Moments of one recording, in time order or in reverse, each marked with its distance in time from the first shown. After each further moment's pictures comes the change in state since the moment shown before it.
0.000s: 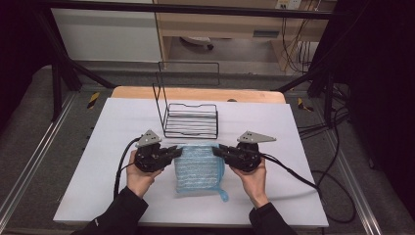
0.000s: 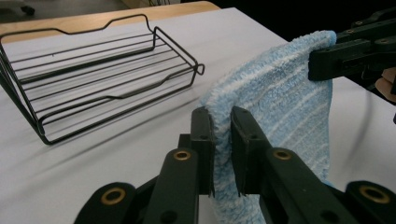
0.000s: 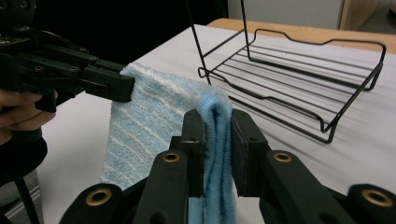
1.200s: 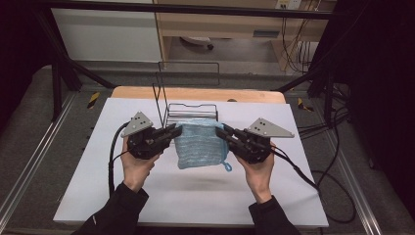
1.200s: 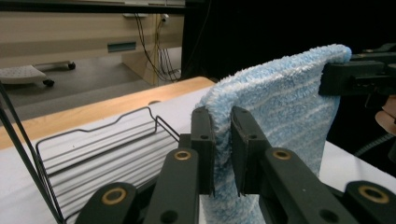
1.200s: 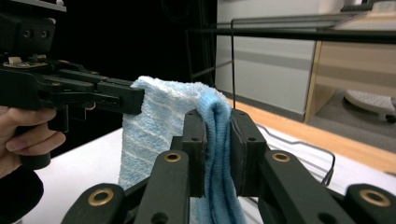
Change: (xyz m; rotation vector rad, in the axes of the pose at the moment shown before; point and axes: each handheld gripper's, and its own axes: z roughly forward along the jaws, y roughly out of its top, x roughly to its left) left arm -0.016 0.056 -0.032 -0.232 0.011 0.053; right arm 0.035 0.058 -0.039 -0.242 -0.068 -0.144
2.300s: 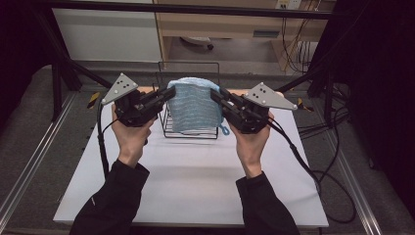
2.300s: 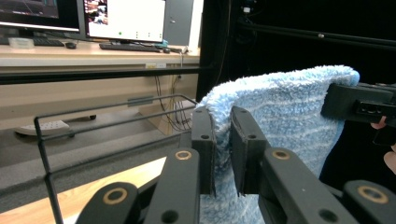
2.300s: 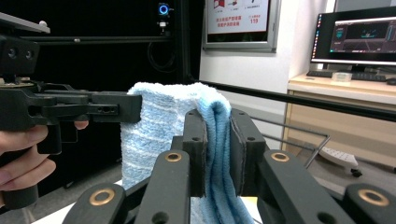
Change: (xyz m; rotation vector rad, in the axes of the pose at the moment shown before) left arm 0.012 0.079 -0.010 -0.194 0.057 0.024; right arm 0.010 0.080 0.019 -0.169 -0.086 -0.084
